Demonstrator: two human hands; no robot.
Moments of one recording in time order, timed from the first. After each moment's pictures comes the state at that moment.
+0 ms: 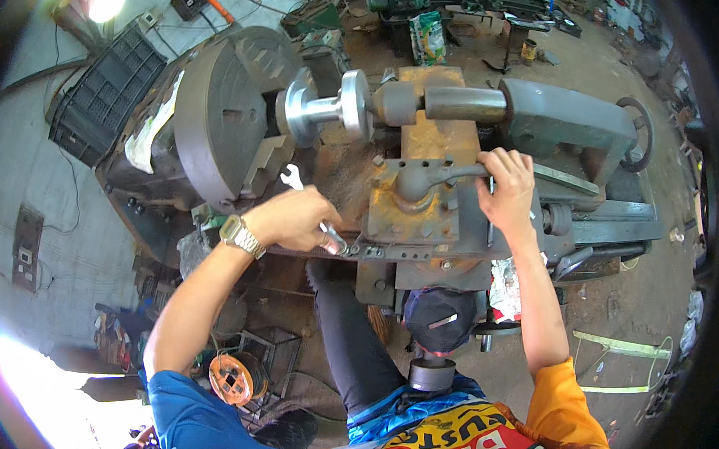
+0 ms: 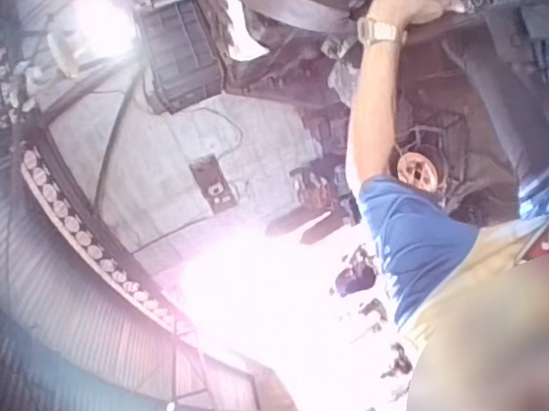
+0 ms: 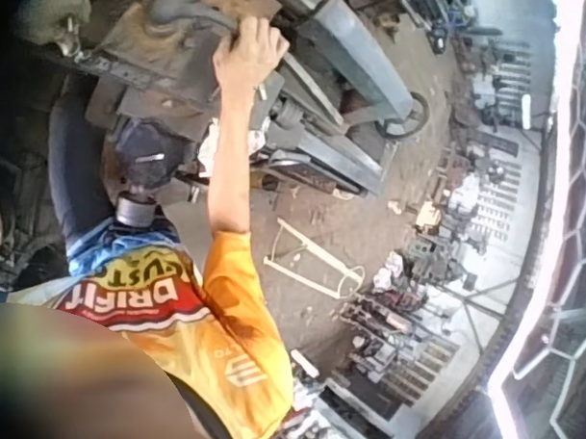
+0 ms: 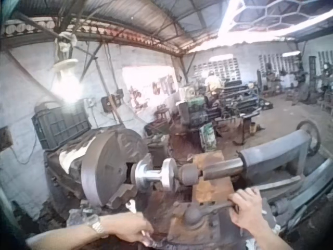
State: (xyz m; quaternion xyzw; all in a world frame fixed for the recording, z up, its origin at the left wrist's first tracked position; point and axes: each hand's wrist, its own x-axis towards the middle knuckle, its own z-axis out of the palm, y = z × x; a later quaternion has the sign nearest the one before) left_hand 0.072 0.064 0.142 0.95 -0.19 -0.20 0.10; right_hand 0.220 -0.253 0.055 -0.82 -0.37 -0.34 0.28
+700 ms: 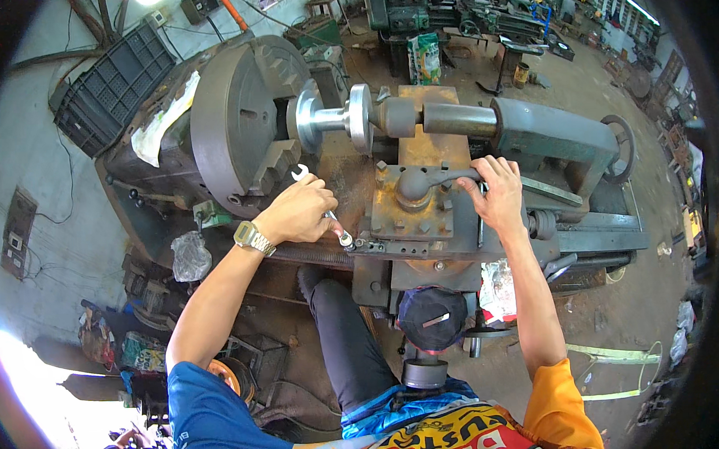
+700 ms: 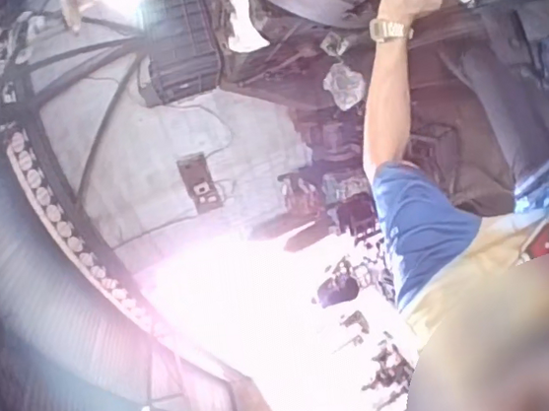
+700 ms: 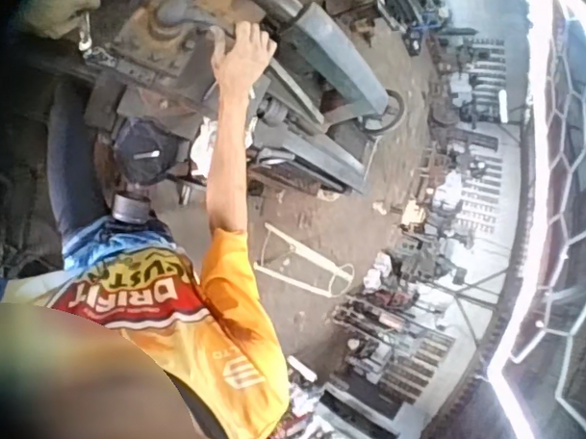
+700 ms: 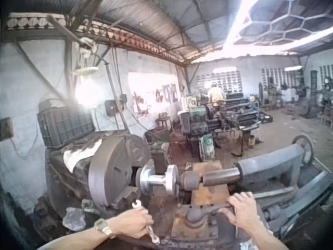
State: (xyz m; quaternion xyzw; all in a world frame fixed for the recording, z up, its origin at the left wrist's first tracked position) left_hand 0.056 0.082 0.114 0.97 -0.23 0.02 0.03; right_hand 0.213 -0.255 0.065 -0.82 -0.40 -0.33 0.26
